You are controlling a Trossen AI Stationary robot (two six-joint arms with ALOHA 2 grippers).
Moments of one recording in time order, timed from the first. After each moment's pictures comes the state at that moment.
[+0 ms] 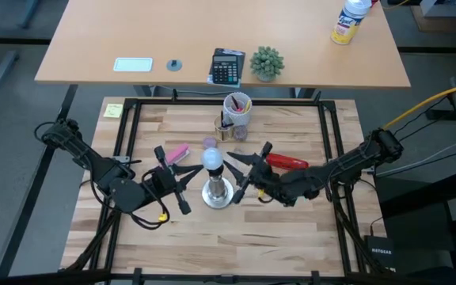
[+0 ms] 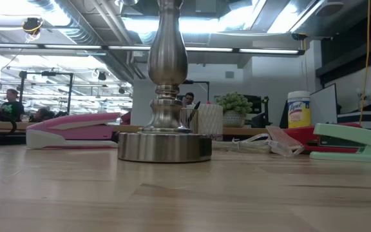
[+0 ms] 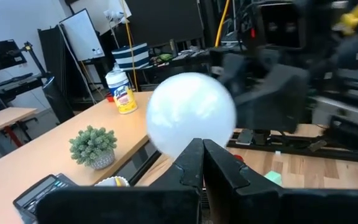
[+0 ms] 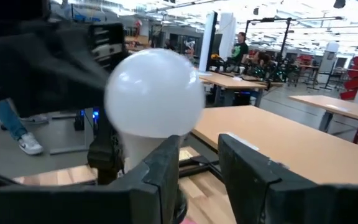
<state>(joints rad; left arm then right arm) -0.63 1.37 1.33 -0.12 -1.18 0.06 0.45 1.59 1.29 0.44 0.95 -0.18</state>
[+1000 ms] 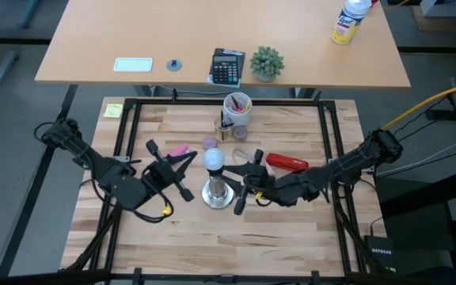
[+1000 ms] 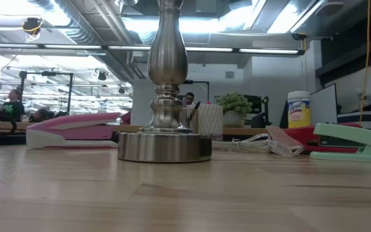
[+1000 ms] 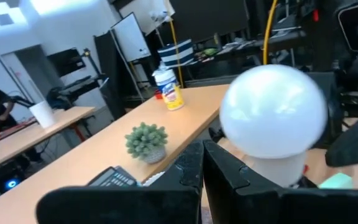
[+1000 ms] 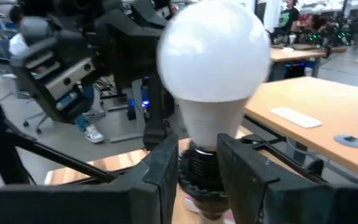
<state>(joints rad) -0.61 1.36 1.33 -0.12 -1.36 0.16 0.45 1.59 1.29 0.31 0.78 0.09</state>
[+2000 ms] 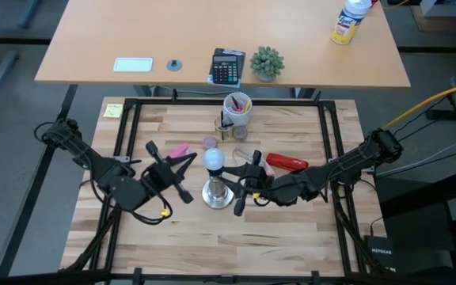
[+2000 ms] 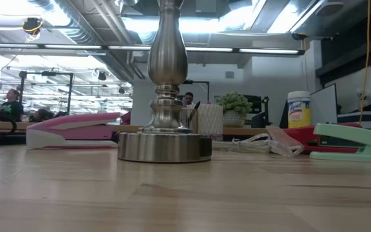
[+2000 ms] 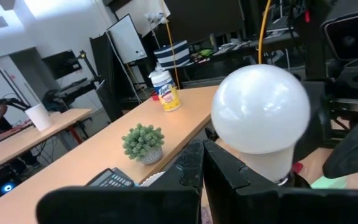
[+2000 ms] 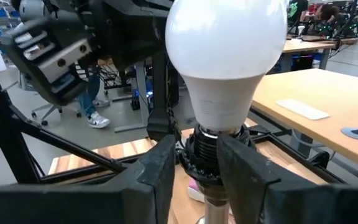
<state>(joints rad) -0.62 1.36 1.33 -0.12 -1.36 0.16 0.44 1.59 1.29 0.25 0.75 0.13</state>
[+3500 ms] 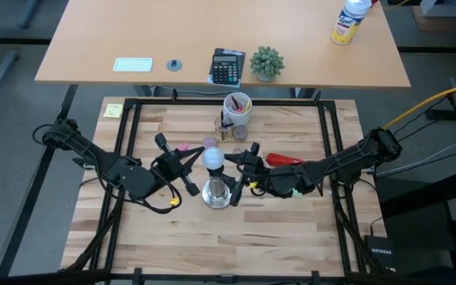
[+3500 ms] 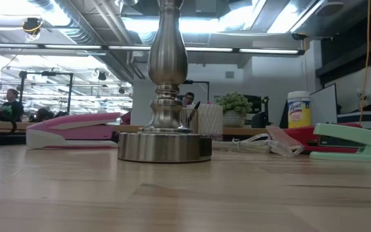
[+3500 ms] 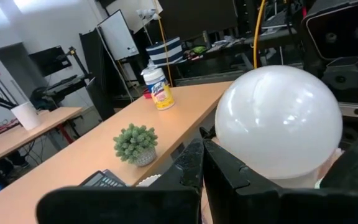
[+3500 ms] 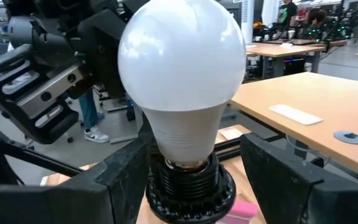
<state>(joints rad) -0.52 1.36 1.33 -0.12 -1.23 0.16 0.38 1.59 1.29 0.30 0.72 0.13</state>
